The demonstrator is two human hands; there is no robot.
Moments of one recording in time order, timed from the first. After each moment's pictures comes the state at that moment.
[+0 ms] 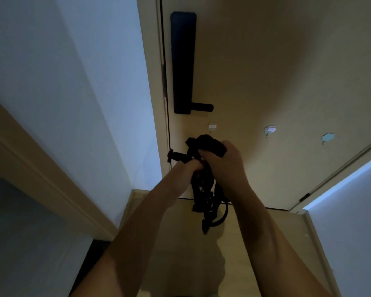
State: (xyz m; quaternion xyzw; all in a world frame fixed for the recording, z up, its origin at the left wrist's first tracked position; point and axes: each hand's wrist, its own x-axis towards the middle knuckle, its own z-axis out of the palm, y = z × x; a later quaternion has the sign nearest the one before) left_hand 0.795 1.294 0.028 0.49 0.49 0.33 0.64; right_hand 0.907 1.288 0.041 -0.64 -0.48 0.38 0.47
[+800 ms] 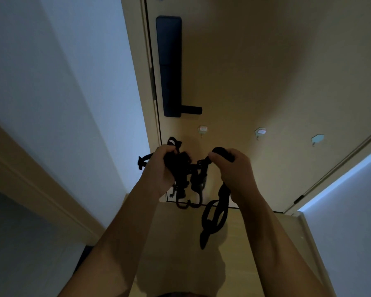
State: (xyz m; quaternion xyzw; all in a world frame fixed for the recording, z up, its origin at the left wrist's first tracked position) left_hand 0.806 1.321 0.018 0.23 0.36 0.48 0.77; right_hand 0.959 1.286 0.030 -0.65 -0.43 0.39 0.49
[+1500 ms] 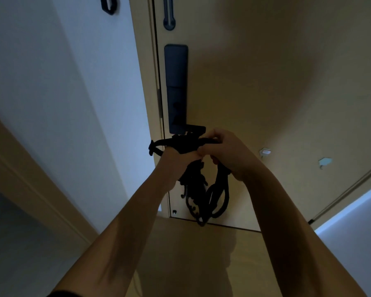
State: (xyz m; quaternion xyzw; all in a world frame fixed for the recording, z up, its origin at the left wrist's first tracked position) left_hand 0.837 1.342 0.069 0.53 0.49 0.46 0.52; right_hand 0.970 1.334 0.105 -0.51 -0.61 0.46 0.38
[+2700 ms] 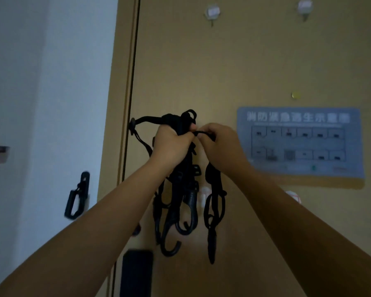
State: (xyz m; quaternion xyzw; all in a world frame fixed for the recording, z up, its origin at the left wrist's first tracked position) left_hand 0.912 1.566 0.430 0.64 0.27 0.70 0.18; right_hand 1.030 1.557 0.432 -0.34 -0.73 -0.15 0.57
